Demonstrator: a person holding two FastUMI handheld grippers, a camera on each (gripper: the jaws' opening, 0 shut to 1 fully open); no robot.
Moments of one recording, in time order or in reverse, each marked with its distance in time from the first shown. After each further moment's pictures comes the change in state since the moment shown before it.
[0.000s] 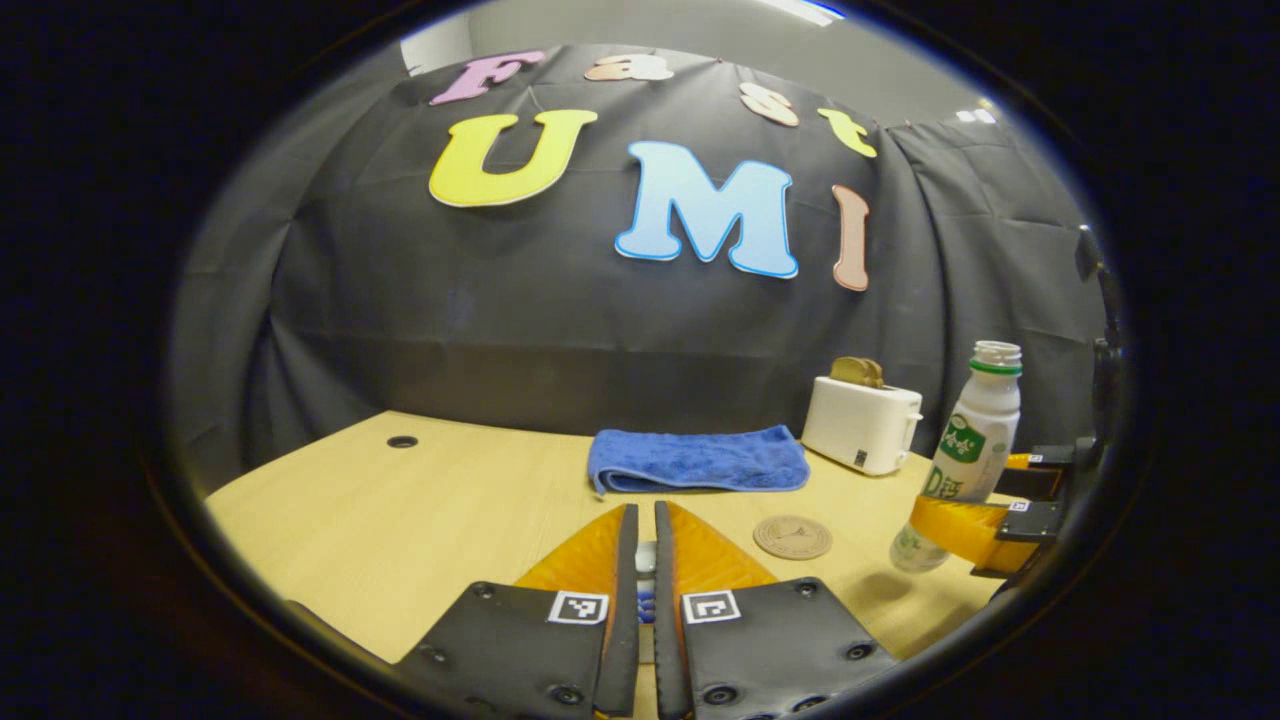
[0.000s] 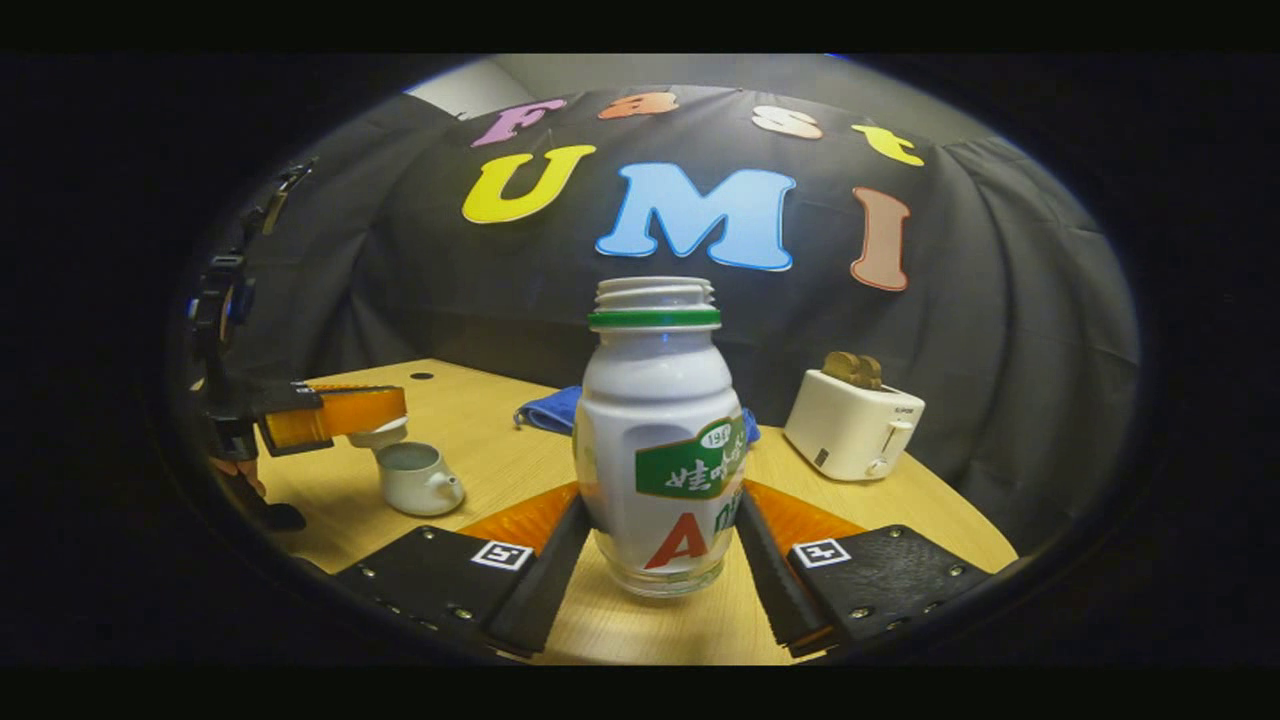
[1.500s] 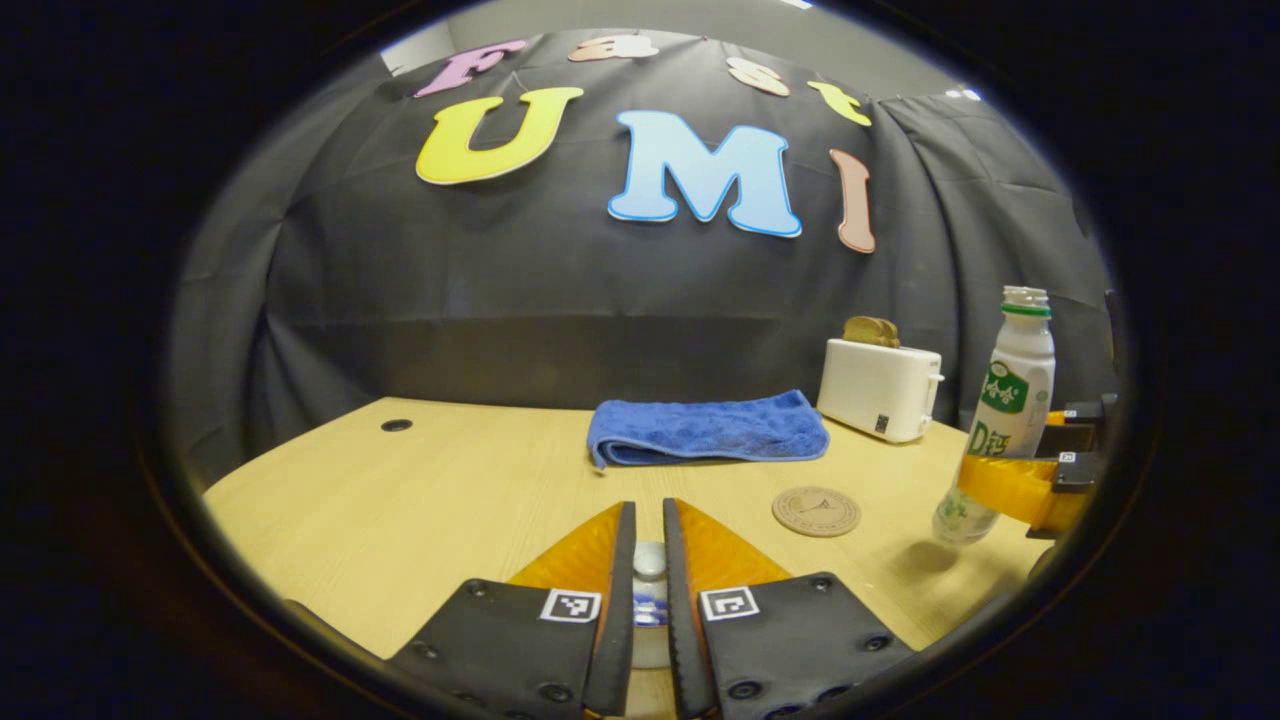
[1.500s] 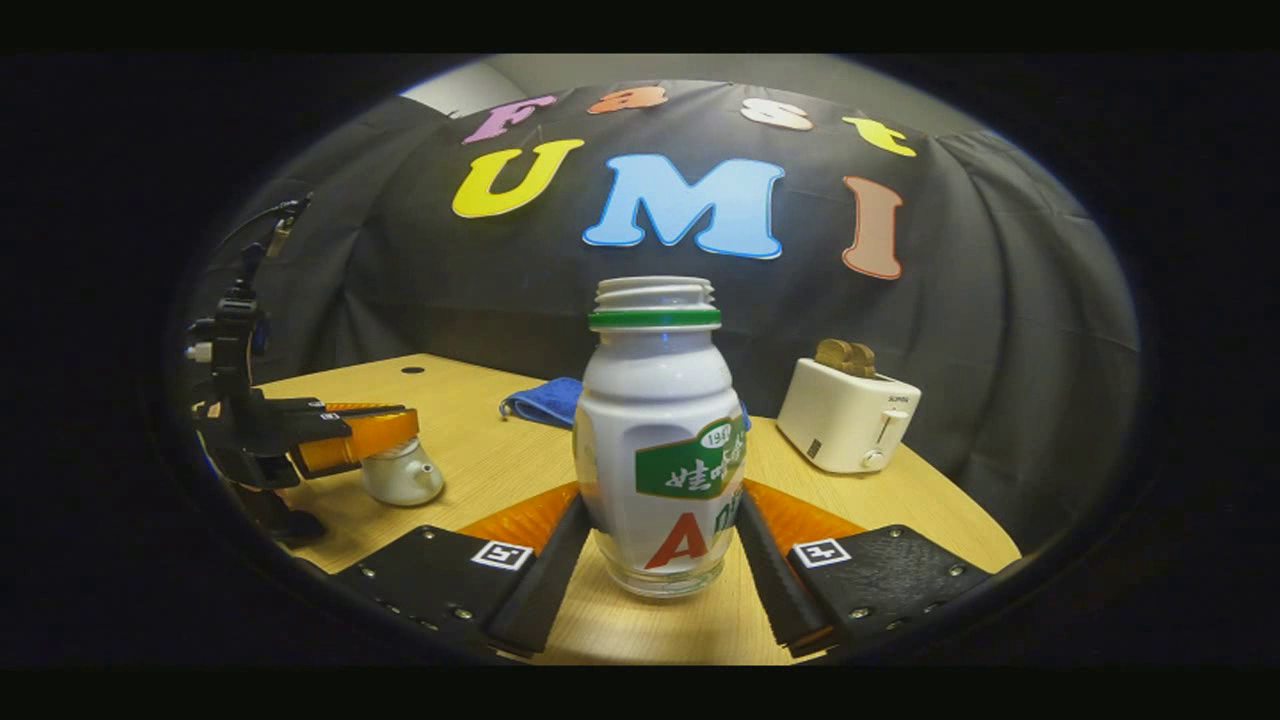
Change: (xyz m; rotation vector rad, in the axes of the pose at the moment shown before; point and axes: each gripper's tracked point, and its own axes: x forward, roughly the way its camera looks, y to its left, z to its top) left arm 0.027 -0.004 -0.042 0.038 0.058 0.021; right arm 0.005 -0.015 -0.011 0.005 0.020 -0.012
